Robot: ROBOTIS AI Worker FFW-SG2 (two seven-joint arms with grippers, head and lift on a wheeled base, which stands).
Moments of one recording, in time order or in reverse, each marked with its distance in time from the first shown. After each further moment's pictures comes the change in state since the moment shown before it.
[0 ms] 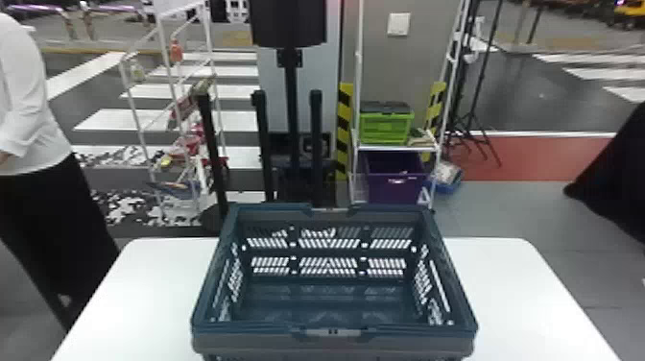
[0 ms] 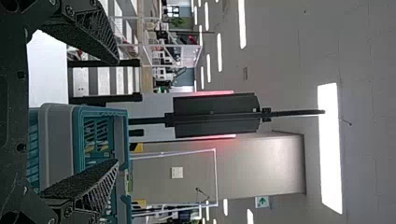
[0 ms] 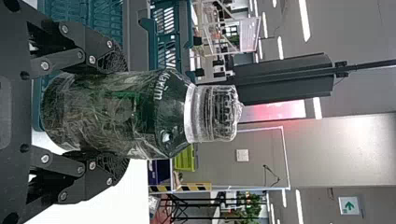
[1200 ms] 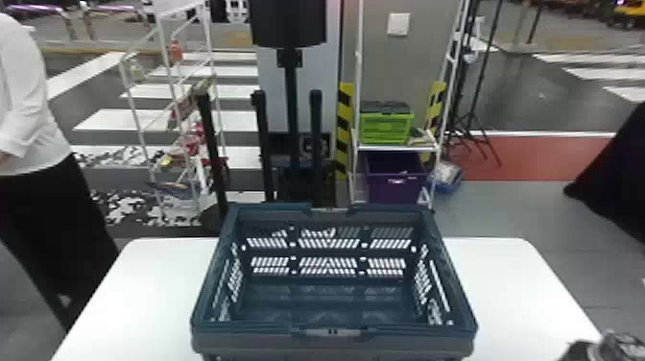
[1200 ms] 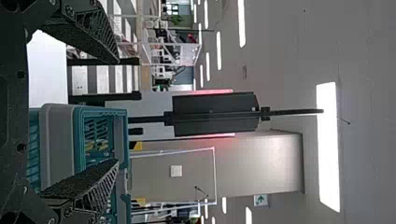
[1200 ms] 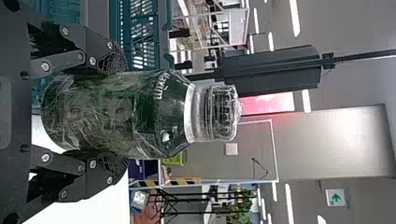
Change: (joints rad) left arm 0.004 0.022 0.006 0.010 0.021 -0.019 0.000; right arm -0.122 0.000 -0.108 -0.108 -0.081 0.214 0.046
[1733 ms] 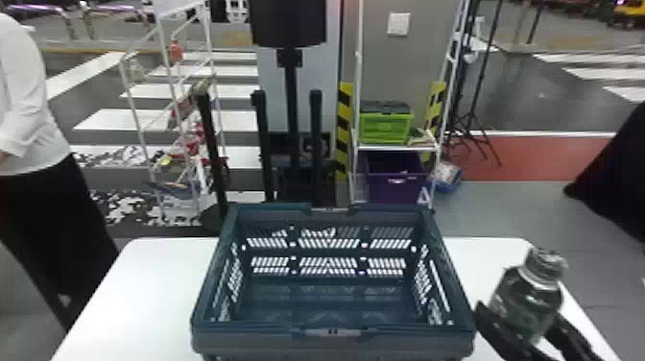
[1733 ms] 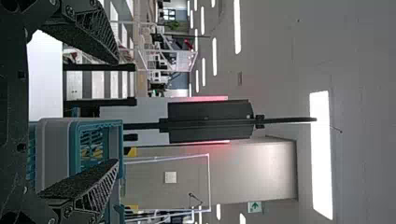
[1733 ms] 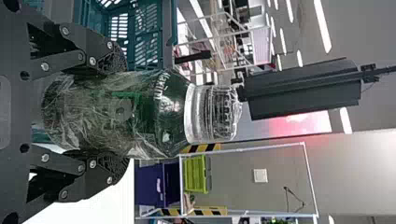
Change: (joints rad) left arm 0.008 0.019 0.039 0.023 0.064 -0.058 -0.012; right arm -0.329 -0.038 -0.014 -0.141 -0.001 0.606 0.043
